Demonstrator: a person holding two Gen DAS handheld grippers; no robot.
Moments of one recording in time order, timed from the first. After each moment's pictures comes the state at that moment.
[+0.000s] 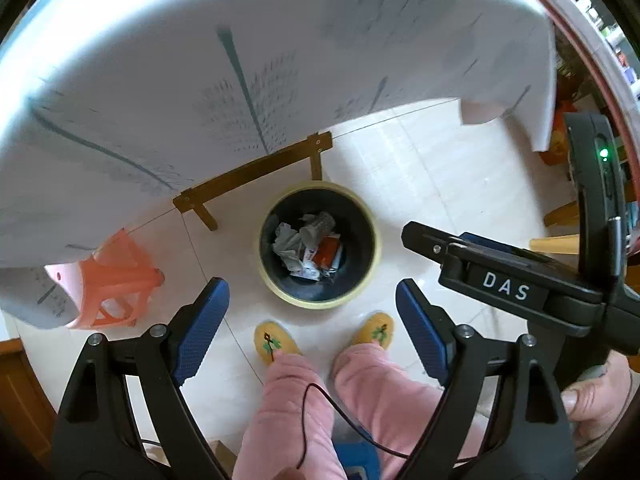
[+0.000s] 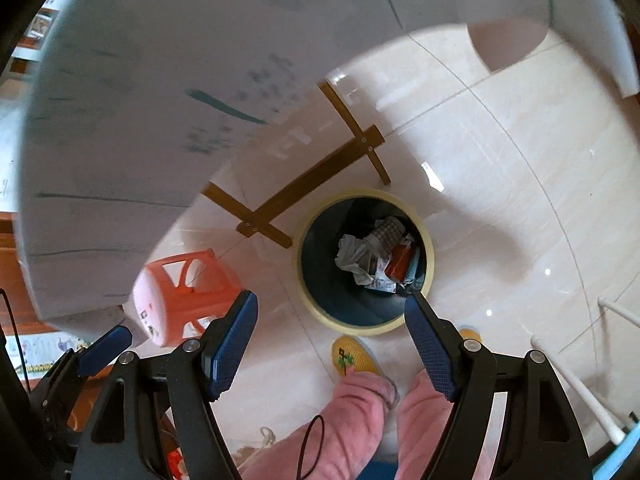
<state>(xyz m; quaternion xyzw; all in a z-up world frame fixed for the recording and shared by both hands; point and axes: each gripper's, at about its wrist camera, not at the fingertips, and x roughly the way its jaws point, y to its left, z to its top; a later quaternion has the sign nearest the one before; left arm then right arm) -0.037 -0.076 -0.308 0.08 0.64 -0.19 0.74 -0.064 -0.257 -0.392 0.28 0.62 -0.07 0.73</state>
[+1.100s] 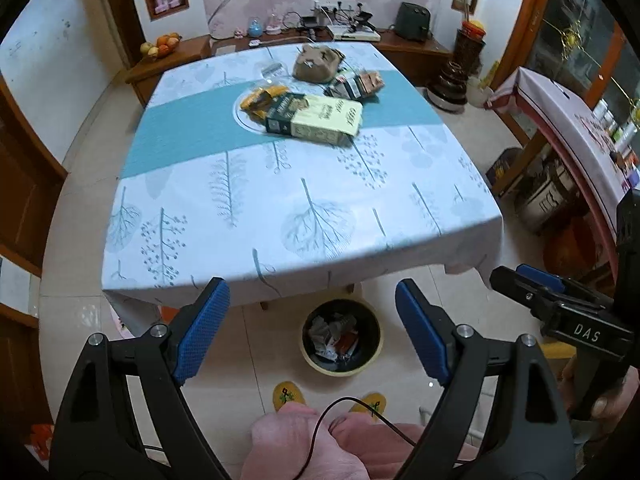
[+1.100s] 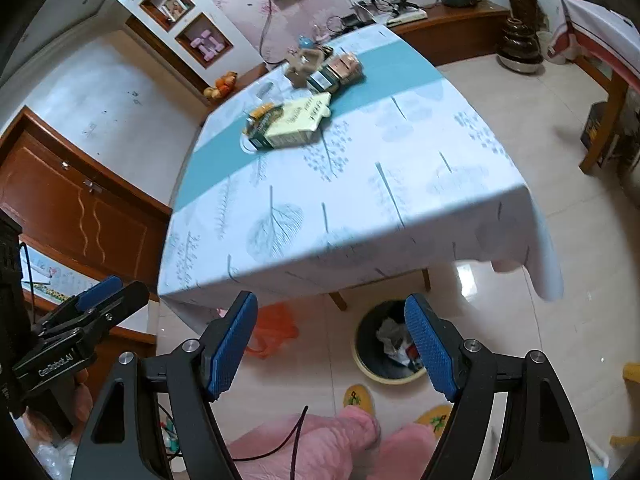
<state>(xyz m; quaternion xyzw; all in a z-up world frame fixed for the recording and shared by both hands) -0.025 -0.021 -0.033 0.02 0.50 -0.09 0.86 -0.045 -0.264 -0.097 0.20 0.50 0.06 0.84</state>
